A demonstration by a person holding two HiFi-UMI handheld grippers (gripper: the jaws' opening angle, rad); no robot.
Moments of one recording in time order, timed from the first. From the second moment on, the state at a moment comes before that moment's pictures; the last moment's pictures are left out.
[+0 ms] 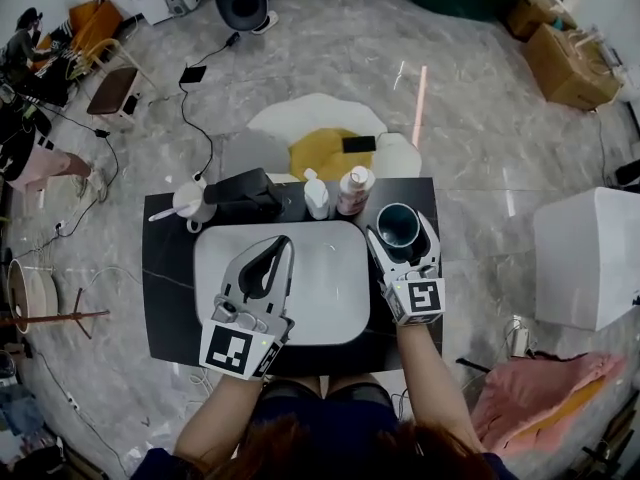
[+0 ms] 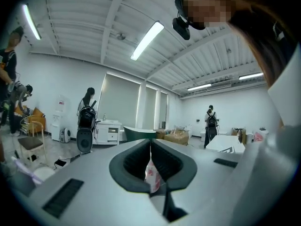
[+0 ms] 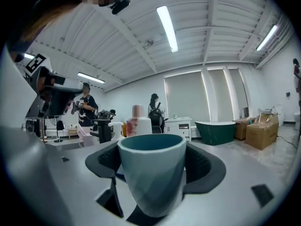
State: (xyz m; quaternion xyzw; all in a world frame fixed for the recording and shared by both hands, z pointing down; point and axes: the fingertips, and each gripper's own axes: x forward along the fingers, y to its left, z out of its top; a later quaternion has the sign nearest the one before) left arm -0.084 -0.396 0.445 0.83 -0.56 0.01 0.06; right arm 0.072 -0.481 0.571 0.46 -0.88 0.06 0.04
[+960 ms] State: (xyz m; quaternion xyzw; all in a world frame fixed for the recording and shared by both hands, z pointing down) left arm -0.088 -0.404 0.431 0.84 -0.54 0.00 0.05; right arm 0.086 -0.475 0.548 0.49 -0.87 0.06 -0.01
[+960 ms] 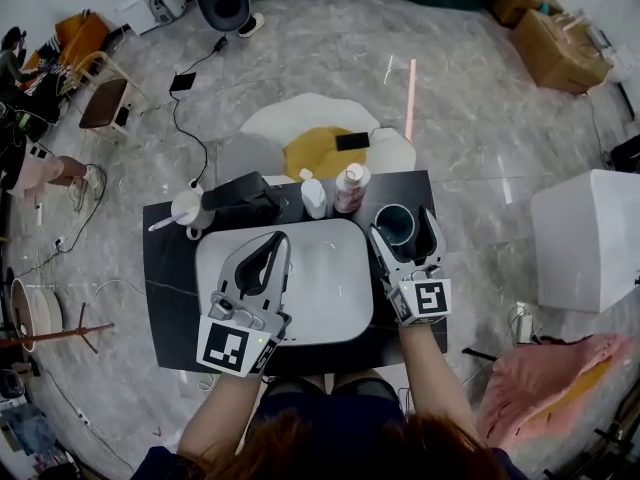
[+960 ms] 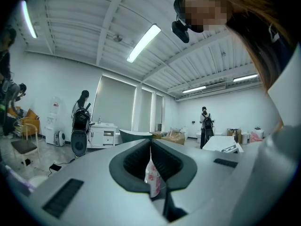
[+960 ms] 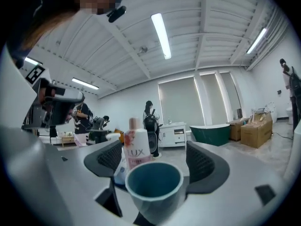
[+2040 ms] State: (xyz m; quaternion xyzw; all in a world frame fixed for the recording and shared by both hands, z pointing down) left arm -0.100 -0.342 0.319 0.83 -0.55 -0.07 -0.03; right arm 0.135 -0.354 0.332 0.53 -0.85 -0.01 -0.06
